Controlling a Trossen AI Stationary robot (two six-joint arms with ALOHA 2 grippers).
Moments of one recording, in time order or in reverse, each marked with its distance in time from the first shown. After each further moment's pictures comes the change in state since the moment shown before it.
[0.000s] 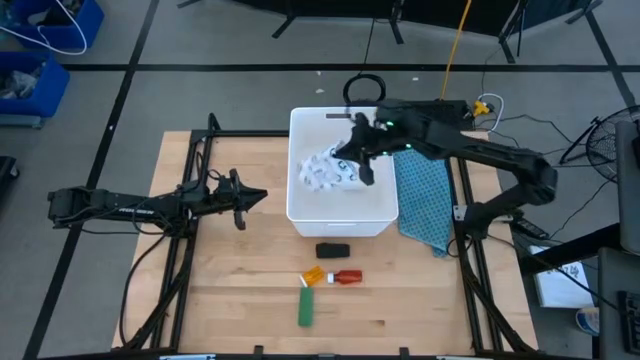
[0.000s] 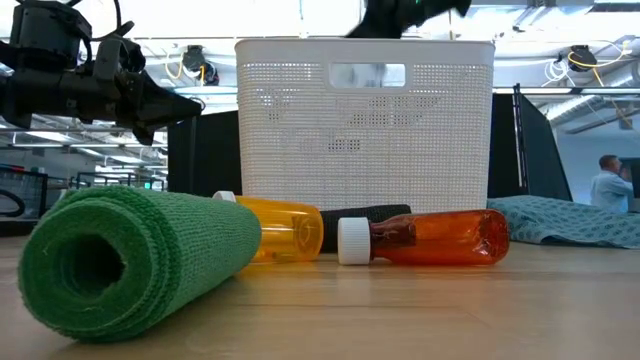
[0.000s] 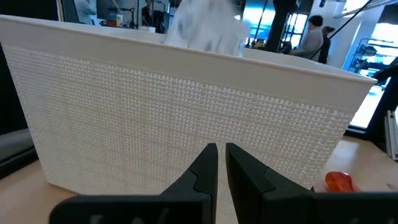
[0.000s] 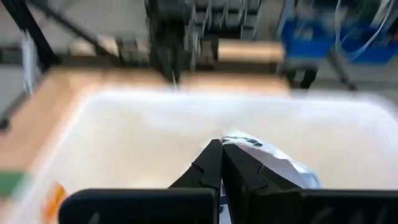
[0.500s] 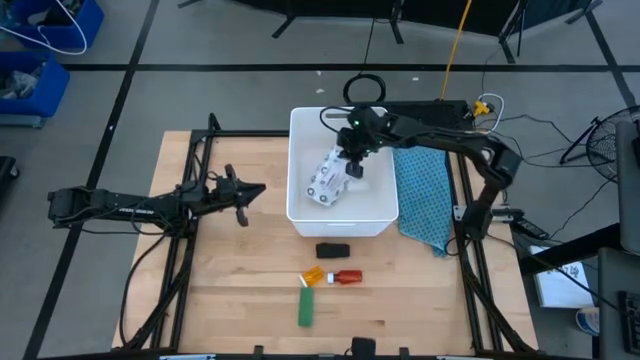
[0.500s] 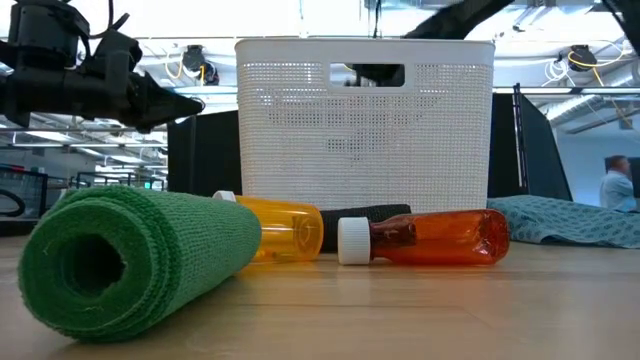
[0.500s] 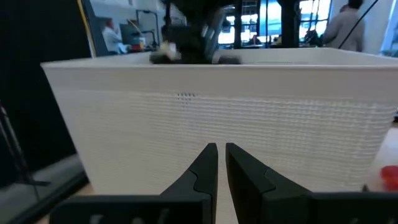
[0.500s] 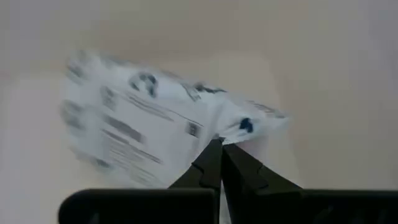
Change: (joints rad) left arm 0.000 0.000 0.000 0.031 -0.100 0.197; right arm -0.158 0.308 0.000 -0.117 0.149 -0.106
